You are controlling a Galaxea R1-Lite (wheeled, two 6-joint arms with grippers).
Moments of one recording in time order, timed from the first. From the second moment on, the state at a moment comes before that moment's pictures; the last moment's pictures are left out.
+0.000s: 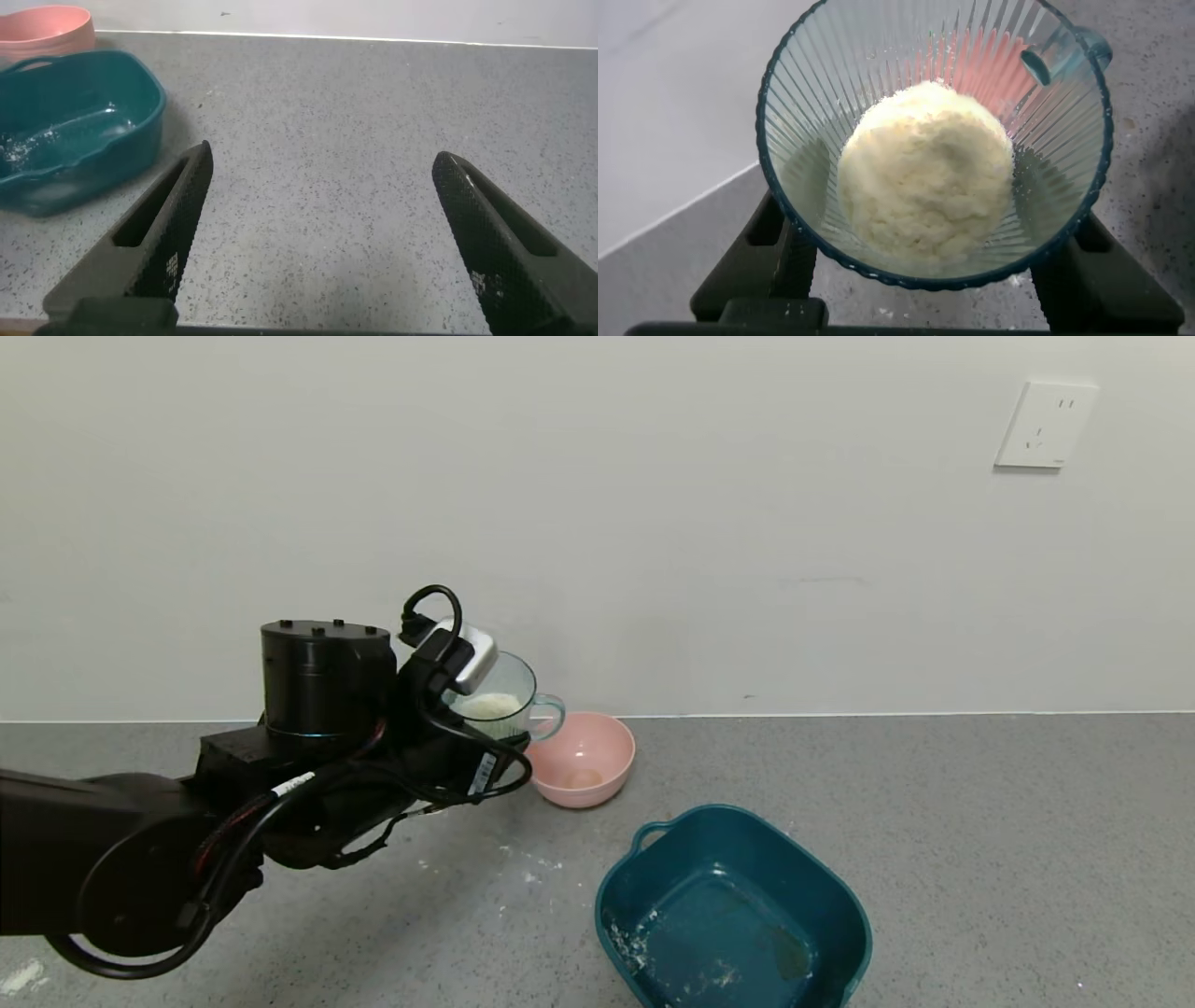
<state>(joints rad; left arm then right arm) -0.47 1.71 -0.84 -0.54 0.26 0.32 0.00 0.00 0.00 0.00 0.01 0.01</state>
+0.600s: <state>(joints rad) -0.66 1.82 -0.97 -0.54 0.45 0.62 0.00 0.00 0.00 0.00 0.01 0.01</state>
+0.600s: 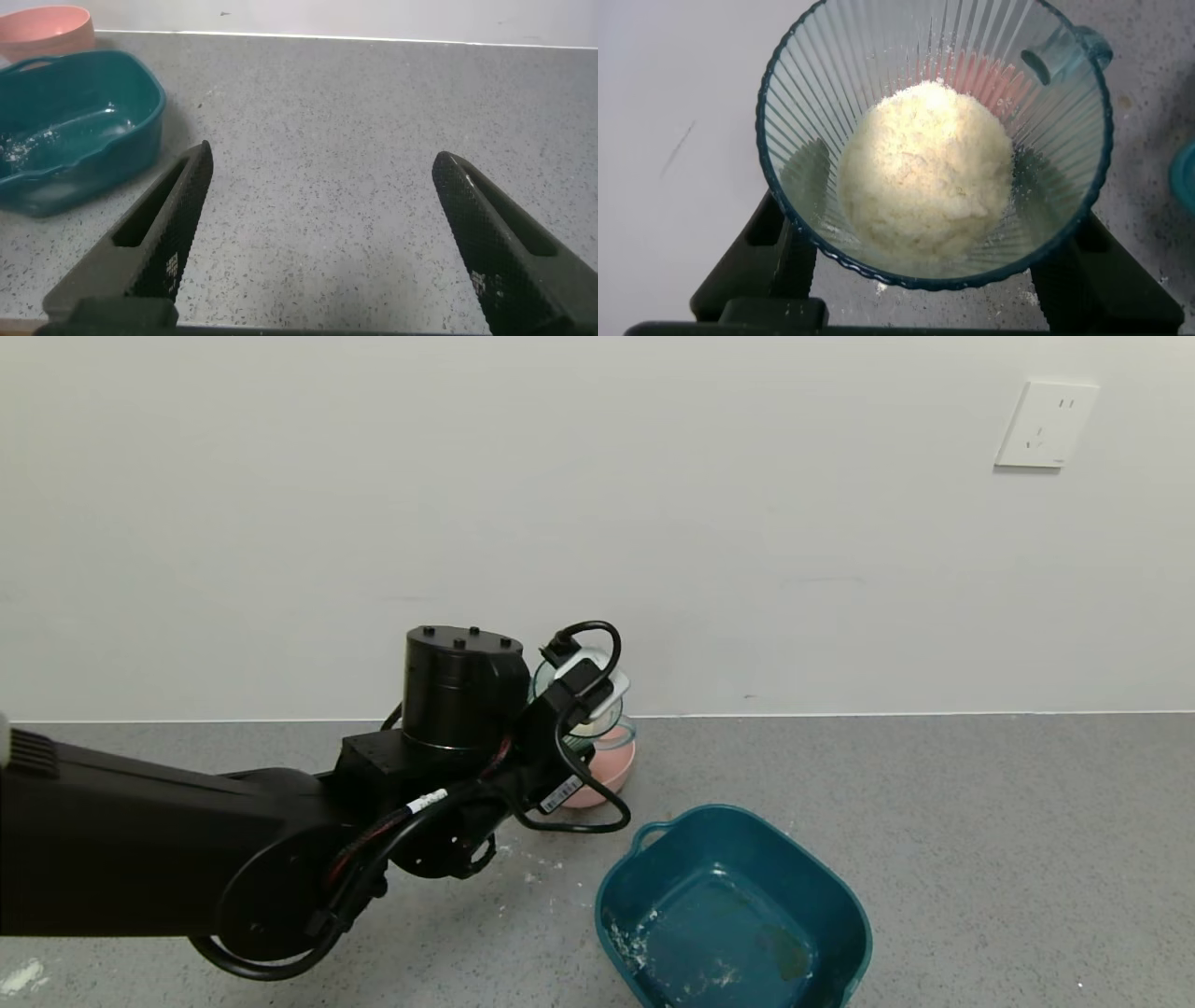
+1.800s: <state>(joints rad) -0.83 1.91 -1.01 -0.55 0.62 1.13 0.00 0.00 0.00 0.00 0.01 0.01</state>
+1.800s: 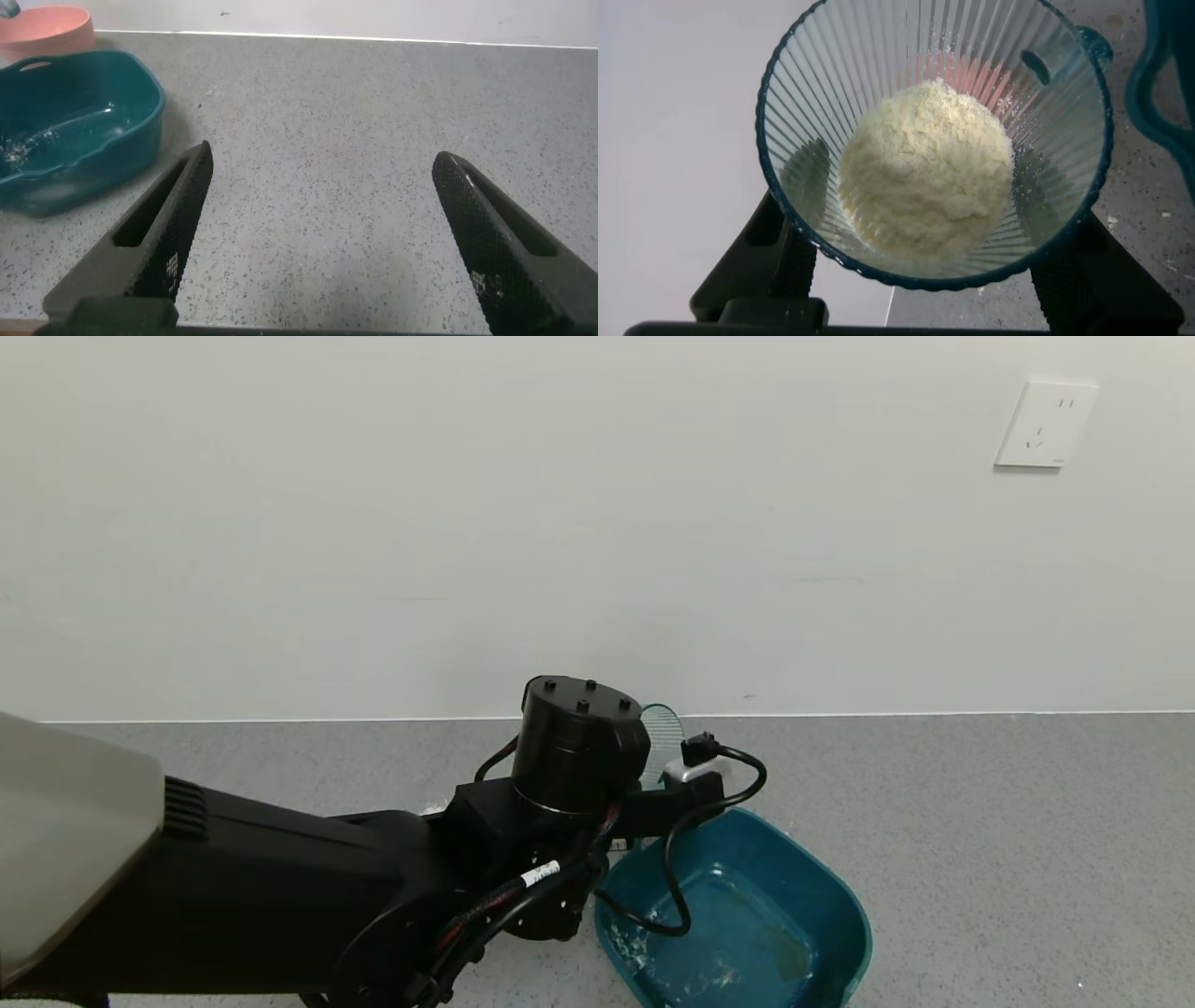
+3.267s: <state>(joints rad) -0.90 1.93 -0.99 -0.55 0.64 1.43 0.00 0.00 0.00 0.00 0.01 0.01</state>
